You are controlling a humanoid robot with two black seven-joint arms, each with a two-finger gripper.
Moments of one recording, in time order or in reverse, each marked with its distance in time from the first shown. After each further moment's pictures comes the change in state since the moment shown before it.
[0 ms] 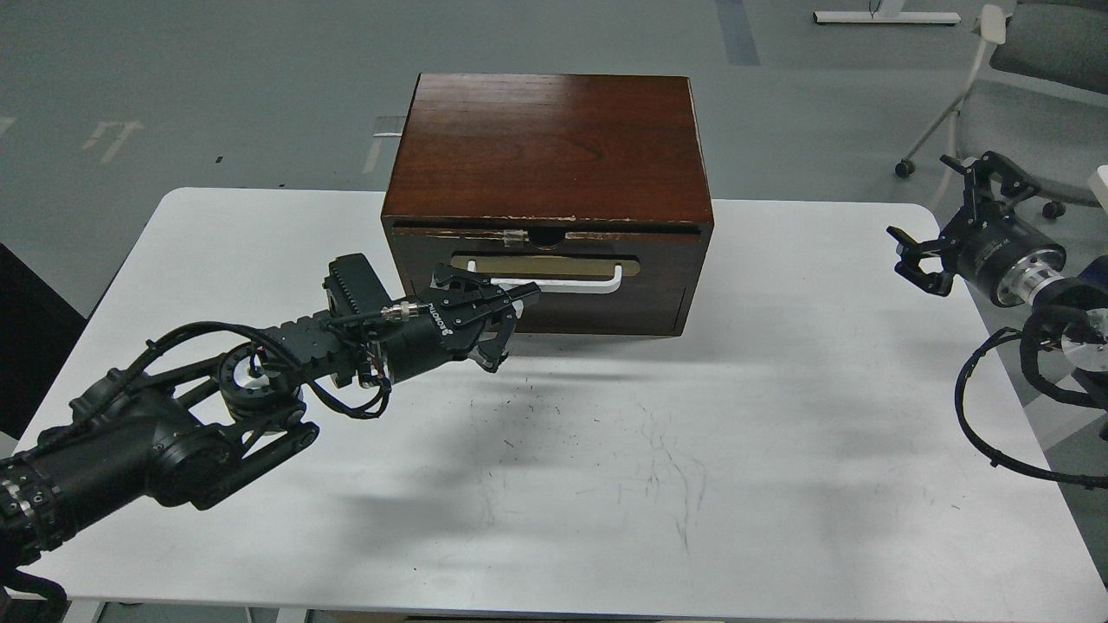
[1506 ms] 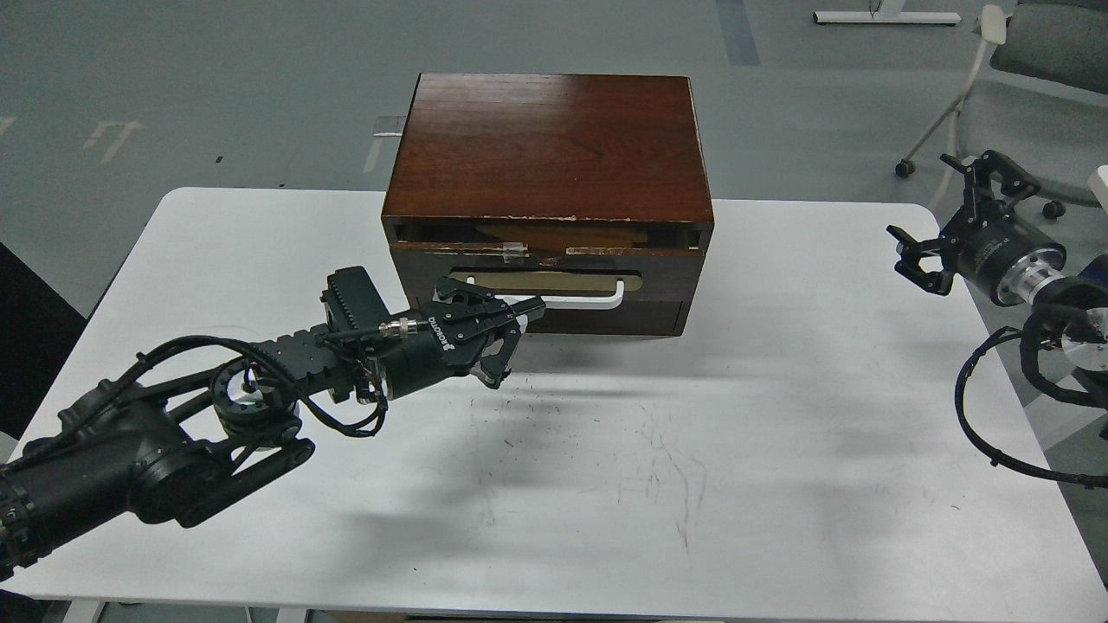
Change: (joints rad) left arm 0.023 0.054 0.002 -0.114 0.000 -0.001 0.000; right arm 0.002 0.000 -0.001 0.000 0.000 0.000 0.000
